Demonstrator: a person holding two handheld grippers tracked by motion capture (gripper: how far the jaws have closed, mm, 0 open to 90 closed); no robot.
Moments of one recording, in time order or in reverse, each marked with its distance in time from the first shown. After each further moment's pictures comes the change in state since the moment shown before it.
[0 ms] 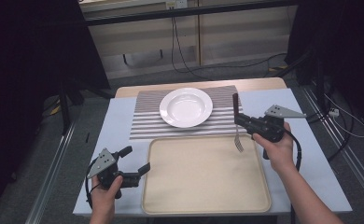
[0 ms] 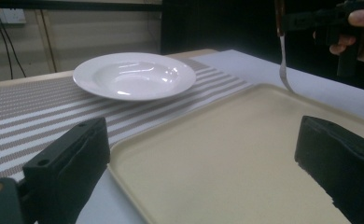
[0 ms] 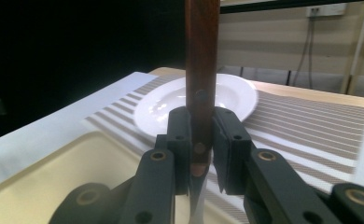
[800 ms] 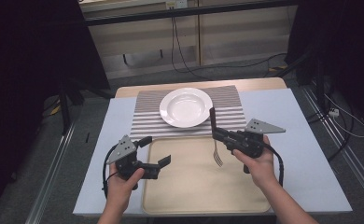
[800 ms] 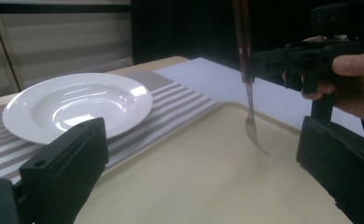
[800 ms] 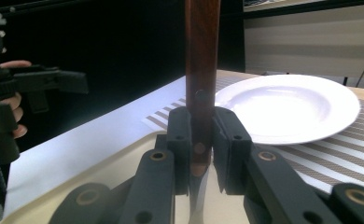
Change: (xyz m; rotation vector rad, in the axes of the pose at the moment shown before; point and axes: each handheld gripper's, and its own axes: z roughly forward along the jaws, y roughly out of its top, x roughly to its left) left arm -0.037 0.047 0.045 0.023 -0.100 0.014; right arm 0.062 -0.016 0.018 -0.028 0.154 0.003
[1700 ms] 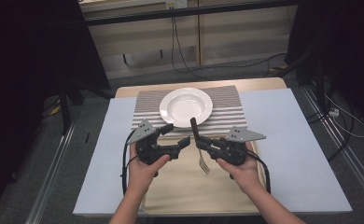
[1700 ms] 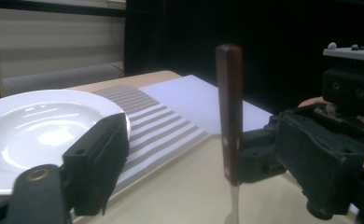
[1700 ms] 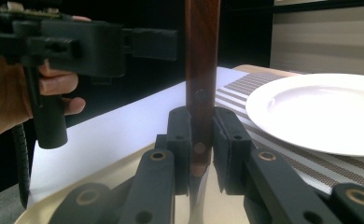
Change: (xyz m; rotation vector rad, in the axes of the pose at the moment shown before) left arm -0.010 0.028 0.053 -0.031 -0.031 -0.099; right arm 0.035 -0.010 0.028 0.028 0.073 -0.053
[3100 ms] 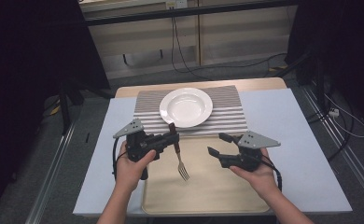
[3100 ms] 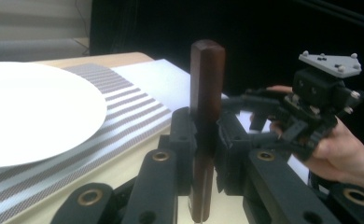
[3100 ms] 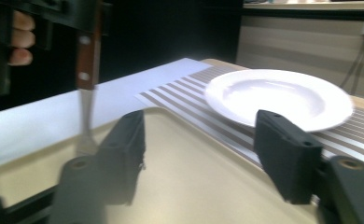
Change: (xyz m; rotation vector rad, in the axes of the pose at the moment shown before) left arm 0.020 0.005 -0.028 0.080 -0.140 -0.096; right arm -0.011 -0.010 -0.035 0.023 -0.131 -0.103
